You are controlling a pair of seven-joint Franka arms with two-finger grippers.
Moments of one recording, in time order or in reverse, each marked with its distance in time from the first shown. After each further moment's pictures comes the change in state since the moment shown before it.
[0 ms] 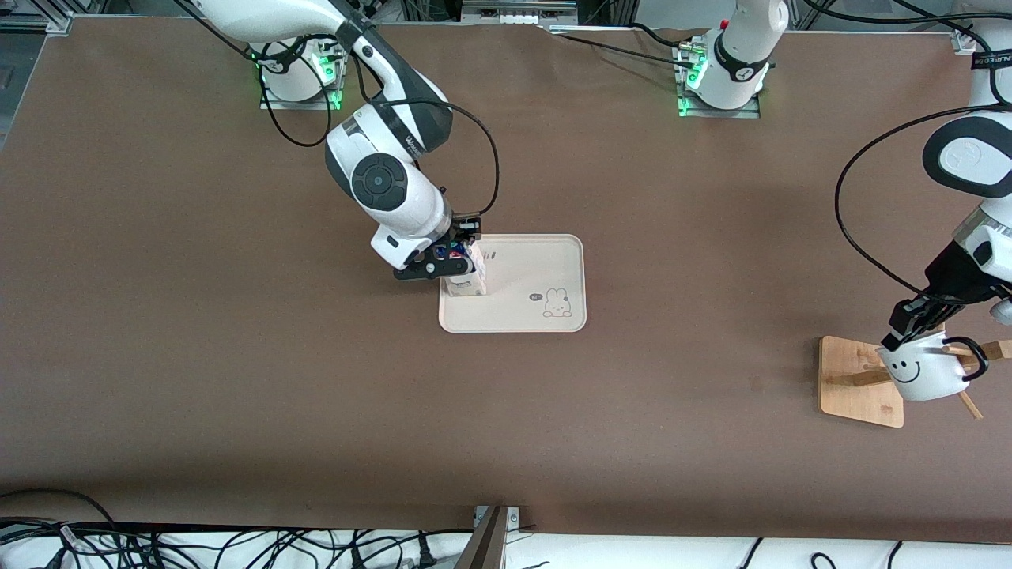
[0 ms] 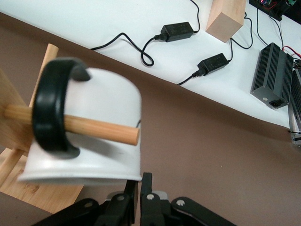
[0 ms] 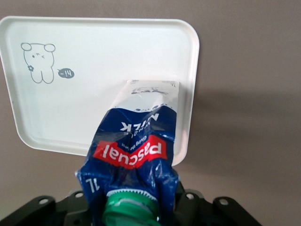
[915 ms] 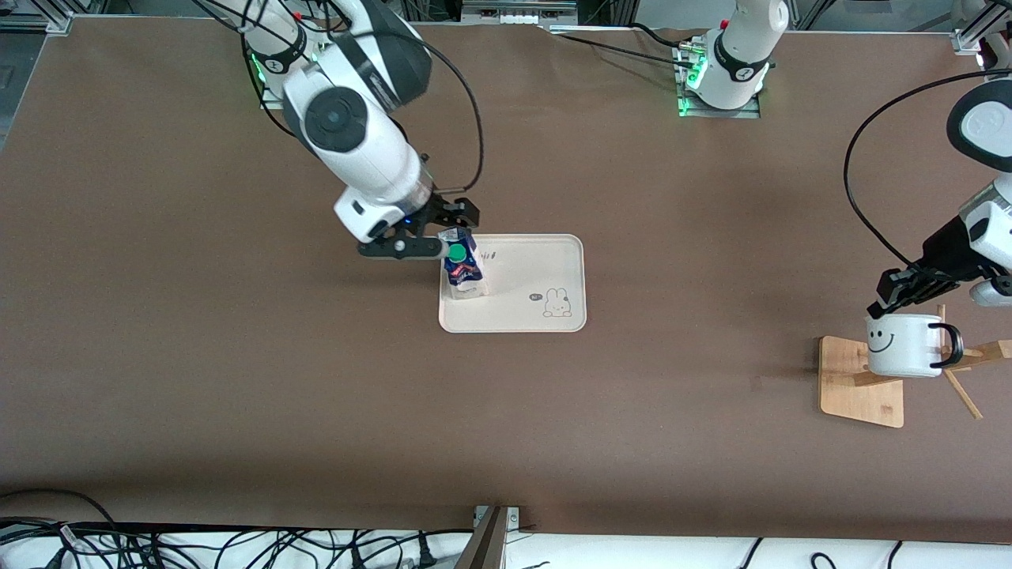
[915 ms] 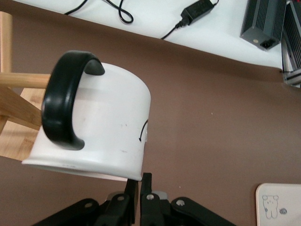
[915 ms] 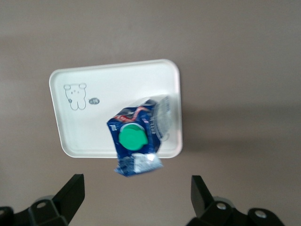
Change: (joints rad) left arm 0.005 -0.092 -0.014 0.063 0.205 -0.355 -0.050; right arm -0.049 -0.200 -0.012 0.069 0.009 -0.155 0.115
